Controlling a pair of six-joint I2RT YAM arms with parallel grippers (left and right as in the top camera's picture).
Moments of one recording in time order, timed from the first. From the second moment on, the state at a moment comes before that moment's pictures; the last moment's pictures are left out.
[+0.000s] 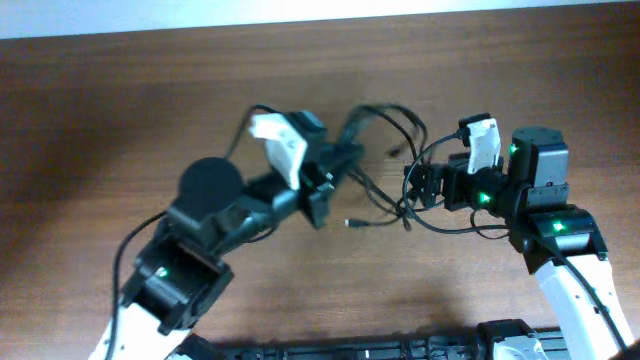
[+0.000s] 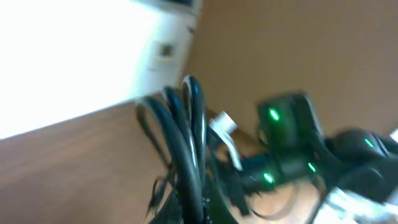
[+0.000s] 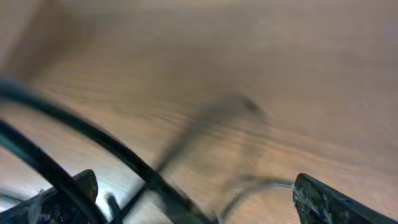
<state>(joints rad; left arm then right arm) -0.62 1.01 1.10 -0.17 0.38 -0.28 0.04 1.02 0.86 -0.60 -0.47 0.08</state>
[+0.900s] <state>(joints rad) -0.46 0.83 1.10 -0.21 0.18 -0.48 0.04 0.99 0.85 -0.39 -0.68 0.08</state>
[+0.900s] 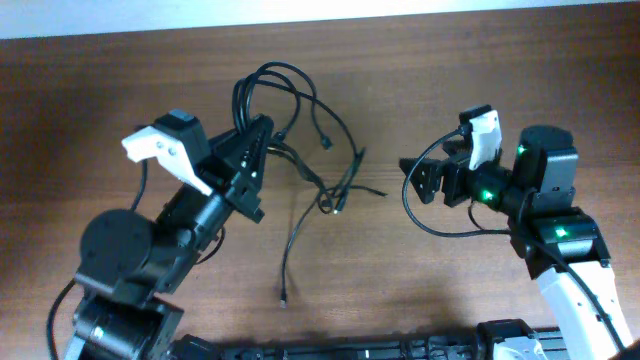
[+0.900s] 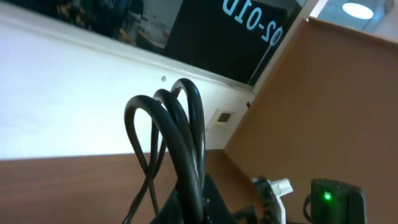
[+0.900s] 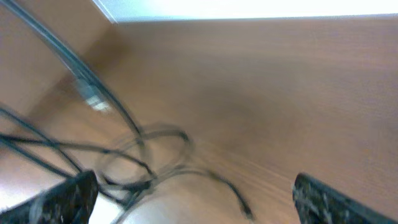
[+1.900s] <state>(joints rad) -0.46 0.99 1.10 0.16 0.53 -0.70 0.04 1.30 0.85 -0.61 -0.39 0.16</state>
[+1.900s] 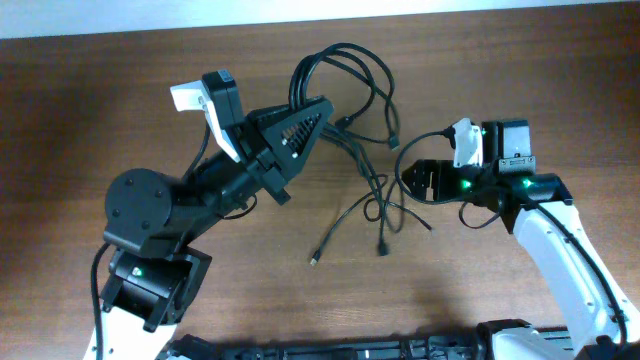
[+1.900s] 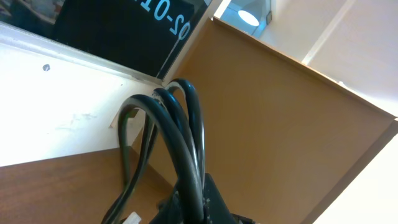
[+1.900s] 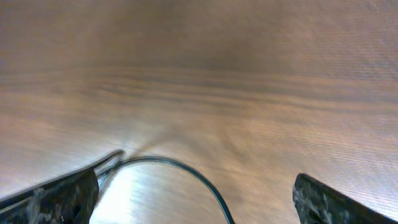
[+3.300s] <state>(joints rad) -0.46 1.11 1.11 0.05 0.34 -0.58 -0.16 0.72 0.85 -0.77 -0.33 0.16</state>
